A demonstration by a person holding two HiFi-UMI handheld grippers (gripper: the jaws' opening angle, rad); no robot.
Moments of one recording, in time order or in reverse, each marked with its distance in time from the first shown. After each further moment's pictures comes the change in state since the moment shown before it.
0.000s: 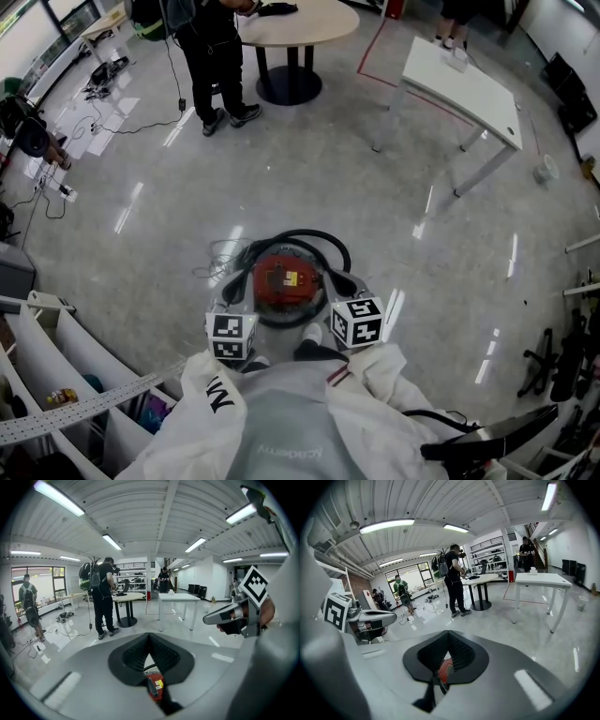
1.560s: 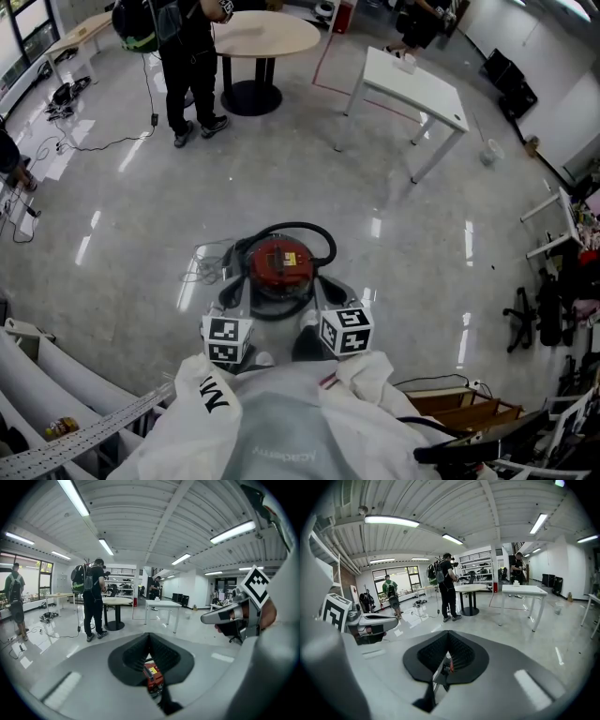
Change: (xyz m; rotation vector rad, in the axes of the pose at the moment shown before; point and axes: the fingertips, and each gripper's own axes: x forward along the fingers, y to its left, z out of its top) left arm -0.115 0.041 -0.053 0.008 -0.099 -0.216; right arm -0.060 0.148 -0.054 0.001 -0.105 -0.231
